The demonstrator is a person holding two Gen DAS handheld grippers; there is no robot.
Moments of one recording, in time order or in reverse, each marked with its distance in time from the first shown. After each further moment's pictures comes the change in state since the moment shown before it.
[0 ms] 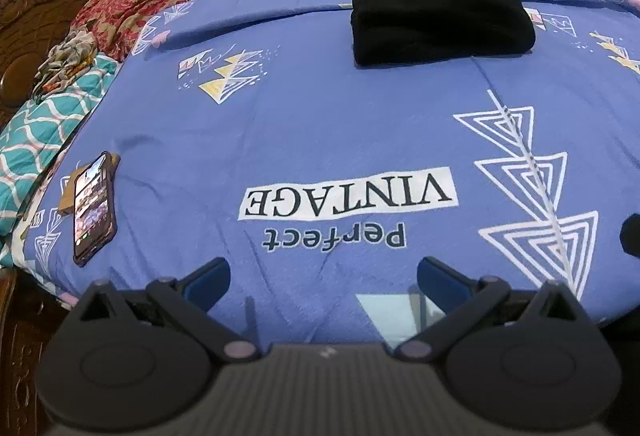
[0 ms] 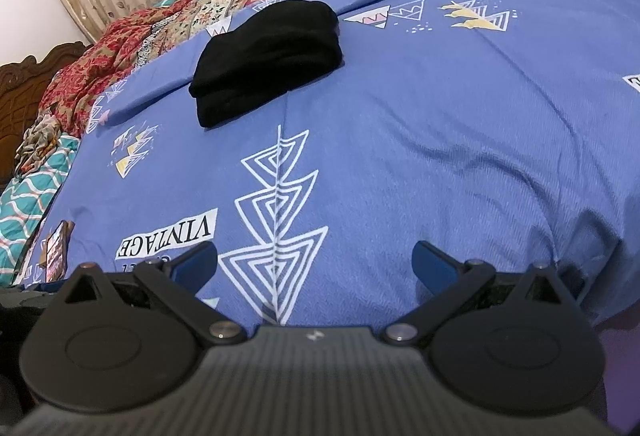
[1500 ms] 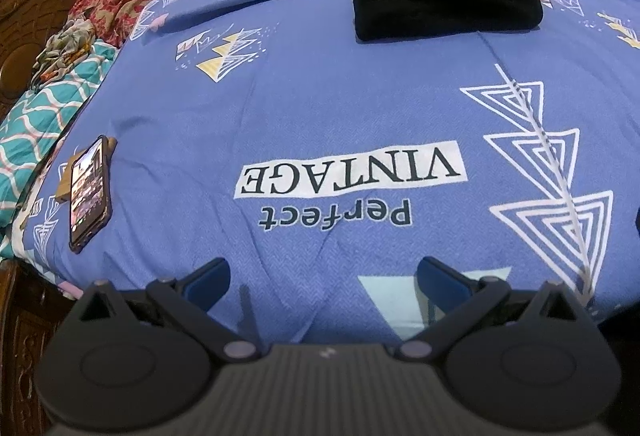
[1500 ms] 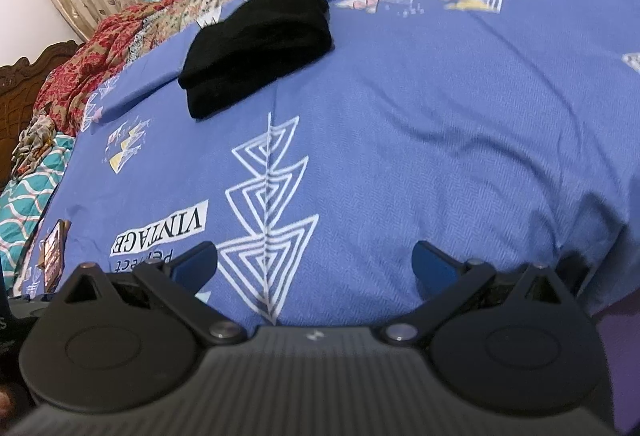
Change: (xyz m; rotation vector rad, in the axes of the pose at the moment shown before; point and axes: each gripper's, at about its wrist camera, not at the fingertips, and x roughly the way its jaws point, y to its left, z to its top) left arm 0.012 -0.004 -0.003 0.004 0.053 0.012; right arm 0.003 -0.008 0.000 0.015 0.022 -0.005
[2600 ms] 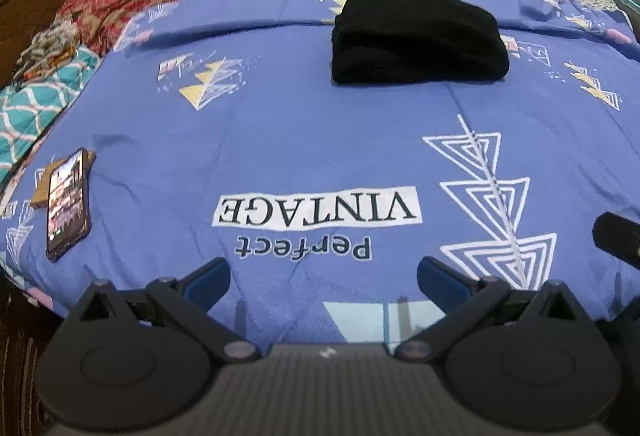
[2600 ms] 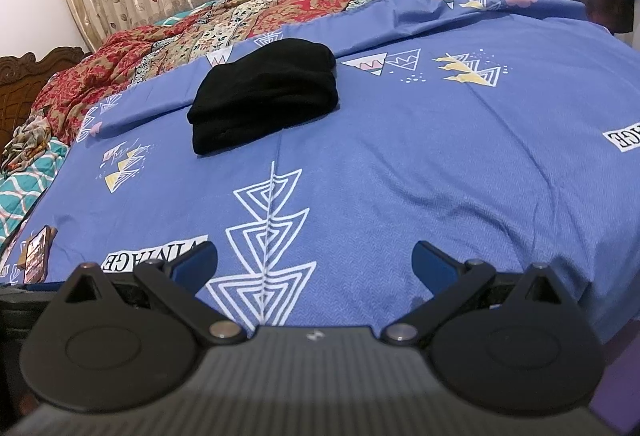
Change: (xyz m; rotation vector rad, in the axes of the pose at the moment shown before) left arm -0.024 0.007 0.004 -0.065 -0.078 -0.131; right arm -0.009 0.031 -0.003 -0.089 -0.150 -0.074
